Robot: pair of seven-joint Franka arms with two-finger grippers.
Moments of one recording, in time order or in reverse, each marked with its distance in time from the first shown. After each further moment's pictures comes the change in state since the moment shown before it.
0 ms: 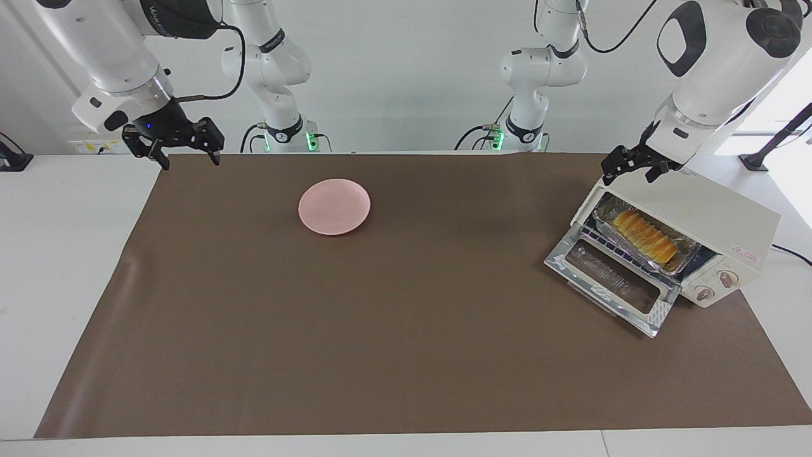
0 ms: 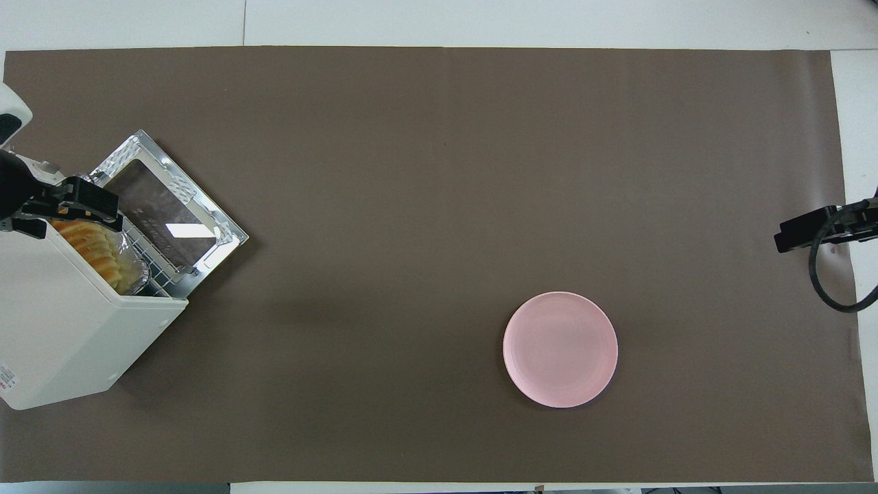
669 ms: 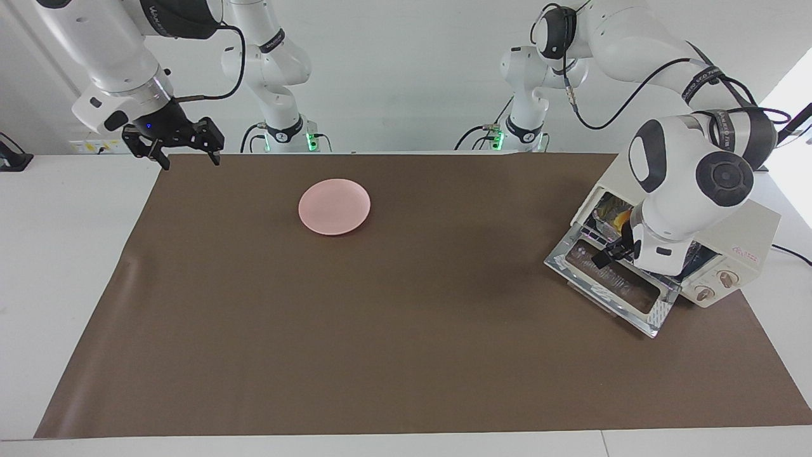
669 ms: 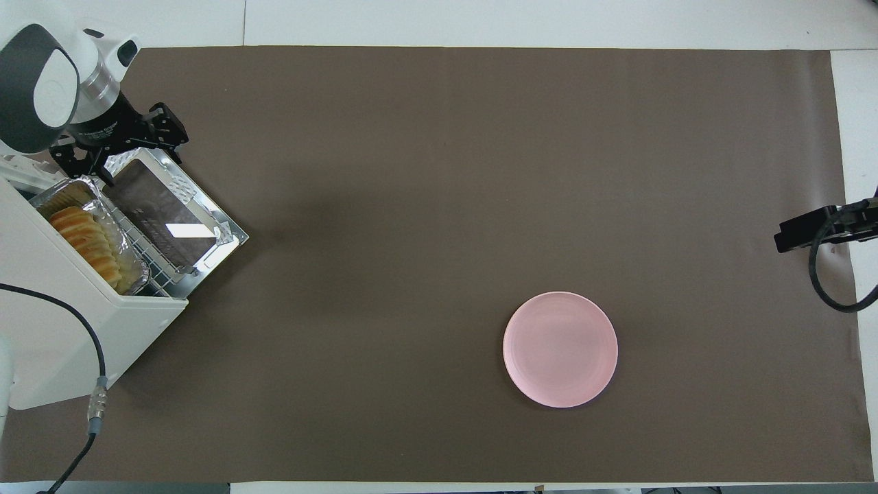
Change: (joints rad) left arm -0.172 0.394 0.185 0.291 0.083 0.019 -0.359; right arm 0.000 0.000 0.000 0.000 0.000 0.000 0.000
